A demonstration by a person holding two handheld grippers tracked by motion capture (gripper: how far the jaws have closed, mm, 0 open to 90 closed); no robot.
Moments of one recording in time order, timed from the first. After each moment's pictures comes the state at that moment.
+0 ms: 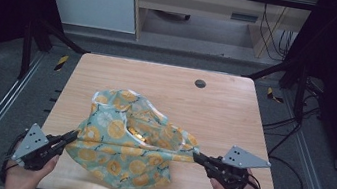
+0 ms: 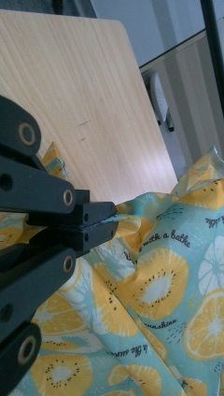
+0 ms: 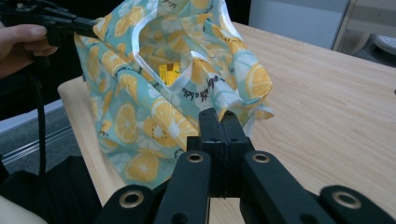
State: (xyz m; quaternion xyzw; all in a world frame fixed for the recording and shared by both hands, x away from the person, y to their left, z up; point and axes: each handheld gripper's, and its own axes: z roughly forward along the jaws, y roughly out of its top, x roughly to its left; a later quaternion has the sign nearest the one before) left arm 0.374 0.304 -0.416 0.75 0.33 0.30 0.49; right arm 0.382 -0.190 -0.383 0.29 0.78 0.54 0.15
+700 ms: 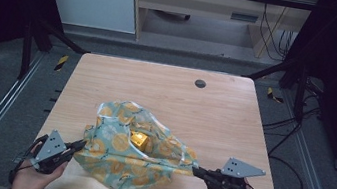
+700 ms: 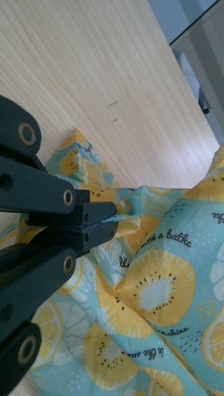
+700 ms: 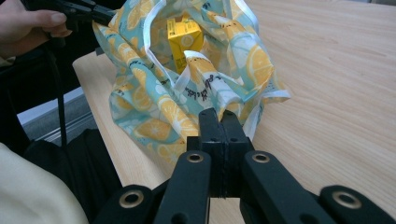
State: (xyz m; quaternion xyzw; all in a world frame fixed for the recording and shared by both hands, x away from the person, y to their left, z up) left arm 0.381 0.286 -0.436 0.82 0.31 0.28 0.40; right arm 0.378 -0.203 -0.428 0.30 0.79 0.53 0.09
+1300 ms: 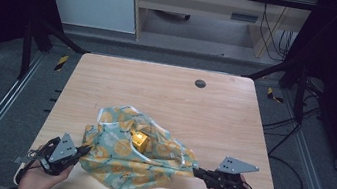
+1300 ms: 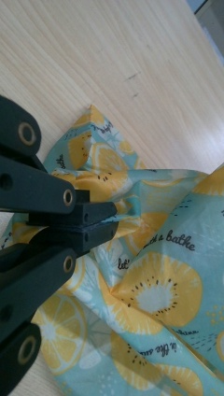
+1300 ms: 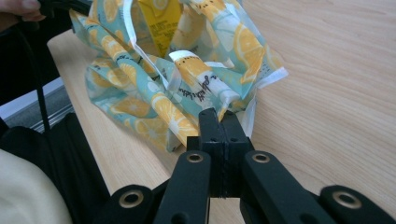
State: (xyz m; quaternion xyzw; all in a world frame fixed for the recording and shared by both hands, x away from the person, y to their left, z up) left arm 0.389 0.274 -0.453 0.85 0.30 0.25 0.35; right arm 0.391 -0.204 -0.450 0.33 0.80 0.49 0.08
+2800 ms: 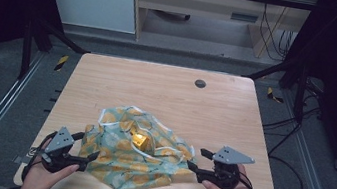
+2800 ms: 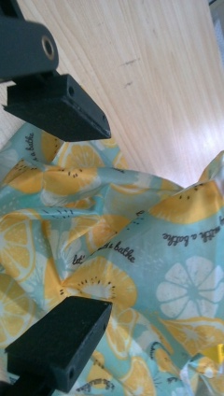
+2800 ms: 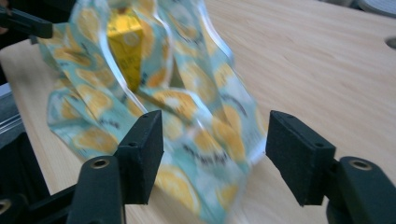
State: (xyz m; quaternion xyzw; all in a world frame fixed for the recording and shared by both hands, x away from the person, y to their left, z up) left arm 0.399 0.277 -0.451 0.79 0.36 0.22 0.45; right arm 0.407 -0.185 -0.425 0.33 0.80 0.48 0.16
